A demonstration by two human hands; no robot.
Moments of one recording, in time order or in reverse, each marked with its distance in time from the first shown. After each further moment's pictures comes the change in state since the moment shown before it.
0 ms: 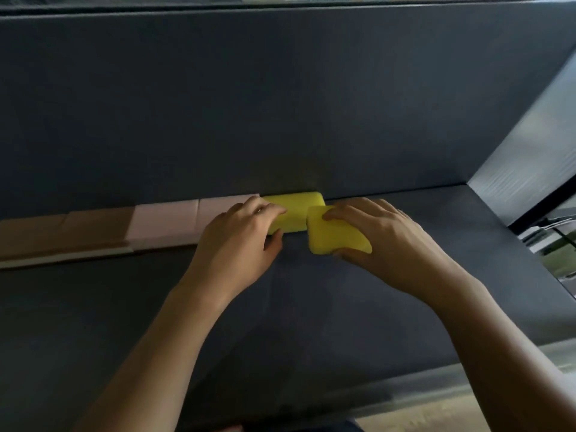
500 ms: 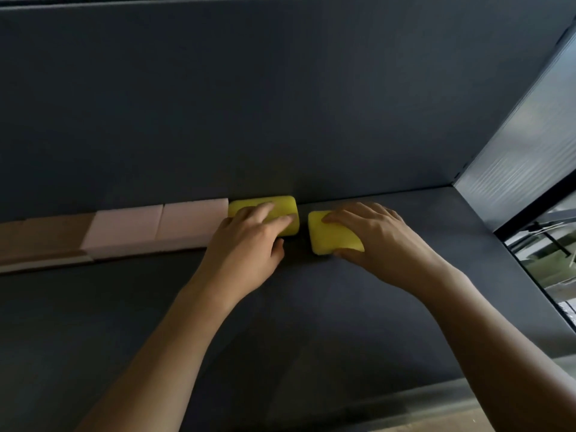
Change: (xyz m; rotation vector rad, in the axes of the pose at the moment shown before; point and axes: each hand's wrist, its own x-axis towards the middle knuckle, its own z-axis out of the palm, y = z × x) left_hand 0.034 0.036 0.042 0.075 -0.162 -0.007; right_hand 0.004 0.065 0.006 -0.024 -0.107 0.025
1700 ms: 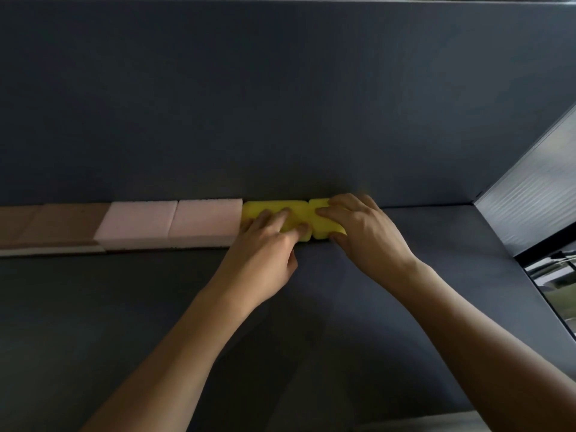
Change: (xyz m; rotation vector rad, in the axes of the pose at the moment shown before) left_hand 0.002 0.002 0.009 -0.040 -0.024 -0.023; right_hand 0.048 -0.014 0.020 0.031 0.097 -0.003
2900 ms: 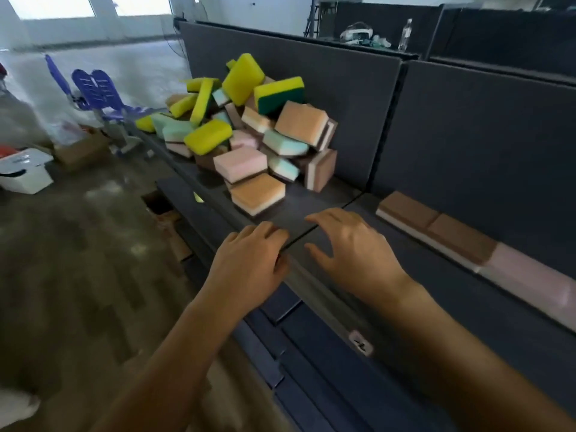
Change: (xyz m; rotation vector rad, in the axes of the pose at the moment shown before) left_hand -0.417 -0.213 -0.139 0.278 0.313 -0.895; right_hand 0.013 -0.503 0.091 0.207 -0.119 -0.817
